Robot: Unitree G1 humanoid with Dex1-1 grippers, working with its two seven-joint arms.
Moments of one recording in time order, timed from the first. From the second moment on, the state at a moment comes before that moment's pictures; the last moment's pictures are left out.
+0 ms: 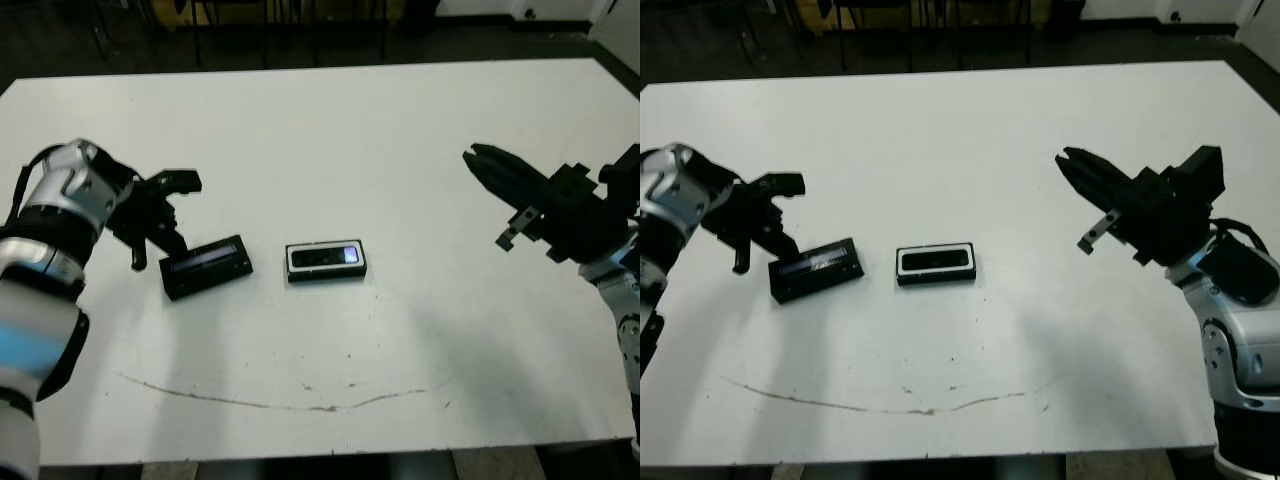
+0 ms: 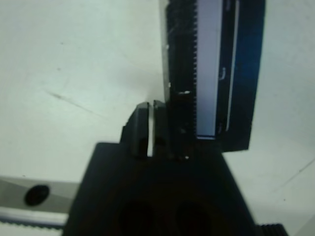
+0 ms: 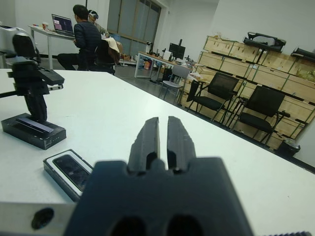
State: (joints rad) left arm -0.93 0.67 -0.47 0.86 0.37 0.30 -1.50; right arm -0.21 -0.60 -0.15 -0.26 0.42 0.22 0.68
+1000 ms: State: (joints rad) left arm -0.79 0.84 -0.37 0.75 0.32 0.16 -1.37; right arm -0.20 -0.60 -0.15 -0.26 0.40 0.24 0.67
